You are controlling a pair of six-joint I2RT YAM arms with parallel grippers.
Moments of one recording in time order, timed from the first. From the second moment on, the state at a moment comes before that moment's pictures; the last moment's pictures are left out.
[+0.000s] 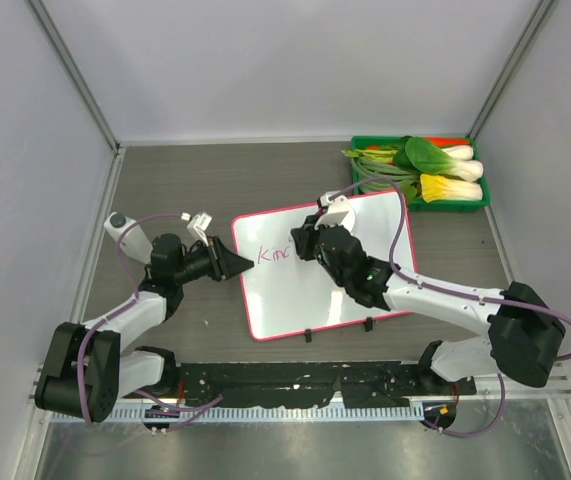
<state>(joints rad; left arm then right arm) -0.21 1.17 0.34 0.51 0.76 -0.60 0.92 1.33 0.79 0.28 0.46 0.46</state>
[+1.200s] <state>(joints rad) -0.21 1.17 0.34 0.51 0.76 -0.60 0.92 1.25 0.68 0.28 0.37 0.53</state>
